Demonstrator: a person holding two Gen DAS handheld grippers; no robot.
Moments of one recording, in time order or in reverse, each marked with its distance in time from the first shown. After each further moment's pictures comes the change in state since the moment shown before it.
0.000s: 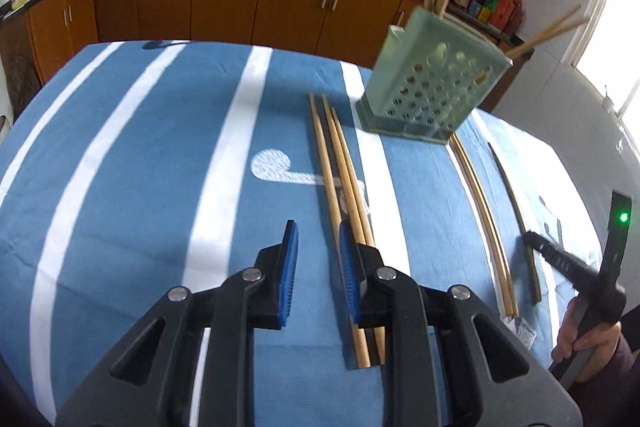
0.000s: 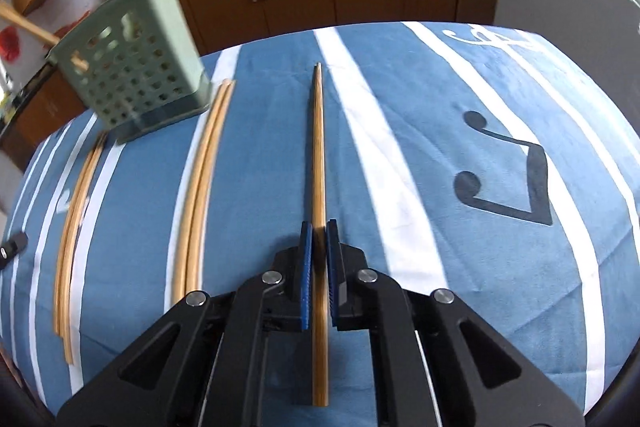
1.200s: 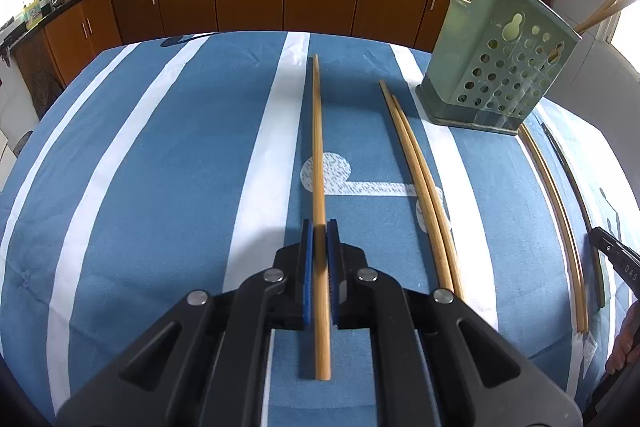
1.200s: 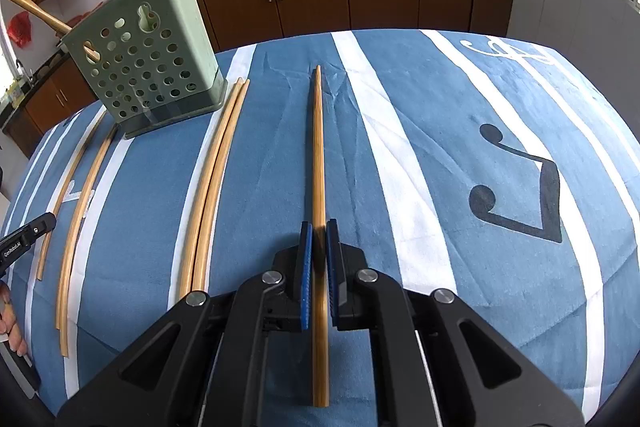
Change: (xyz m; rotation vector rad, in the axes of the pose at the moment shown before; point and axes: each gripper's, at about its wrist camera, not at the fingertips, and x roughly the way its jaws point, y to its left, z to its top) left arm 0.043 0.023 0.012 0.035 0.026 0.171; right arm 0.003 0.008 -0.001 -0.068 -0.011 0.024
